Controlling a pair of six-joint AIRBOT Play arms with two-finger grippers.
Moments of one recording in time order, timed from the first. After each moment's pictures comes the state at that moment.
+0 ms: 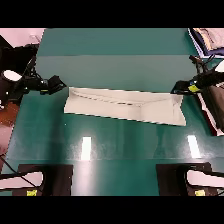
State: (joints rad) left arm 0.14 -1.43 1.13 0.83 -0.89 -1.34; right arm -0.18 -1.42 1.29 -1.20 1.25 1.38
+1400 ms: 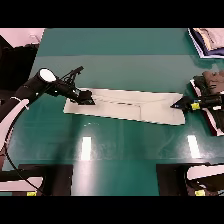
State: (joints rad) left arm -0.24 -1.46 1.17 0.81 -1.13 -1.30; right arm -0.50 -1.64 1.06 -0.78 1.38 0.95
